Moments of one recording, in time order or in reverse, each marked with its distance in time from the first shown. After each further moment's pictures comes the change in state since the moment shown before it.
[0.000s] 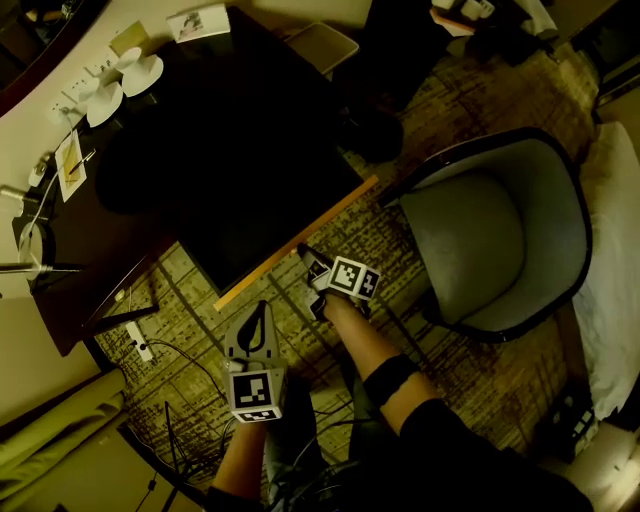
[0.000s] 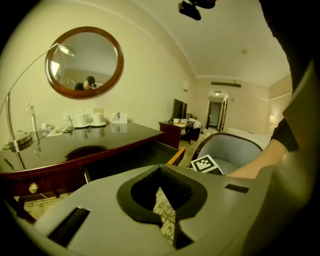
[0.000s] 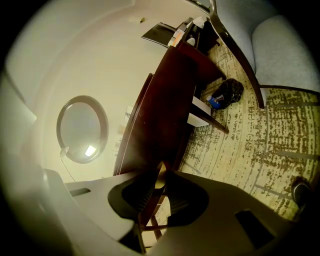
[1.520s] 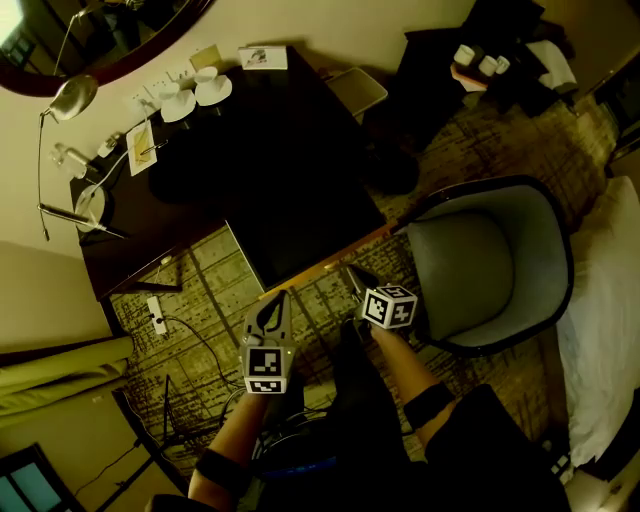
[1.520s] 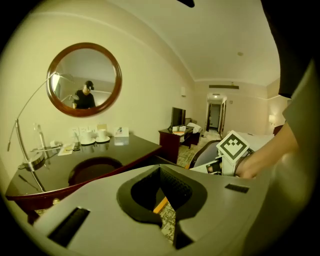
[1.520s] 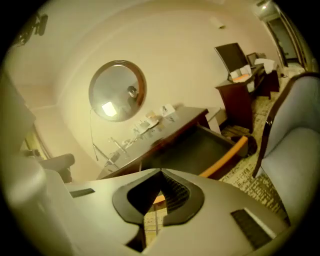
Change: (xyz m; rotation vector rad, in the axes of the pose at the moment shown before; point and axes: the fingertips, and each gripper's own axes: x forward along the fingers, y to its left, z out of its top) left arm -0.098 -0.035 0.076 0.097 -0.043 -0.004; right arm -0.175 0.139 0.029 -0.587 0.120 -0.062
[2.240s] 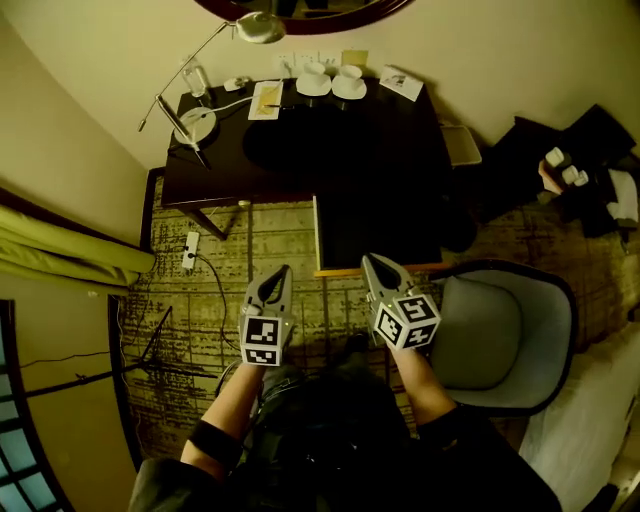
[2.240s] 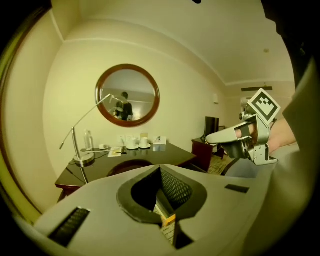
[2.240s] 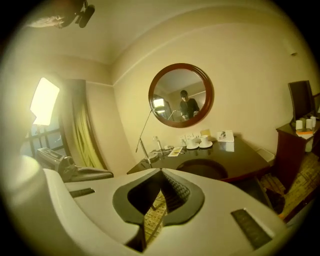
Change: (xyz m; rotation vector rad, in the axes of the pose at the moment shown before) left arm -0.138 0.103 0.013 -0.145 -0.066 0.373; right arm -0.031 0.247 0.078 -0.501 -0.035 0.313
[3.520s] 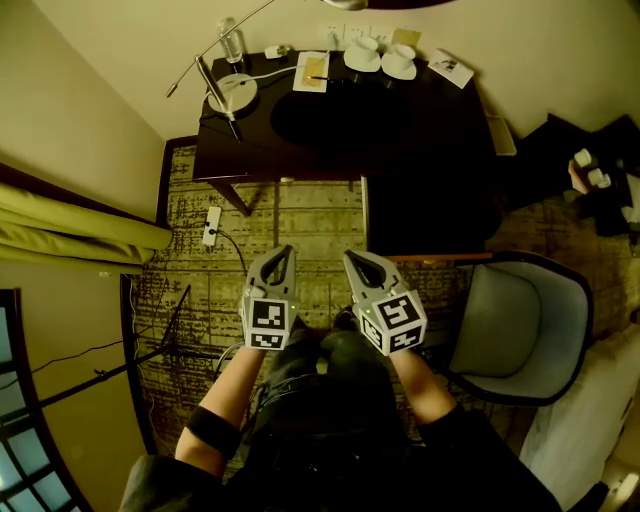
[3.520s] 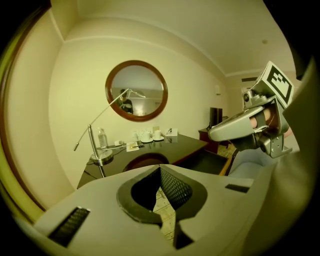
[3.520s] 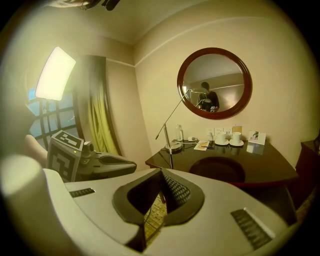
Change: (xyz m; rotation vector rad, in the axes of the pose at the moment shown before) left arm -0.040 0.144 -0.053 0.081 0.054 0.043; right arm 0.108 0.179 -0.044 -0.181 0.132 0.145
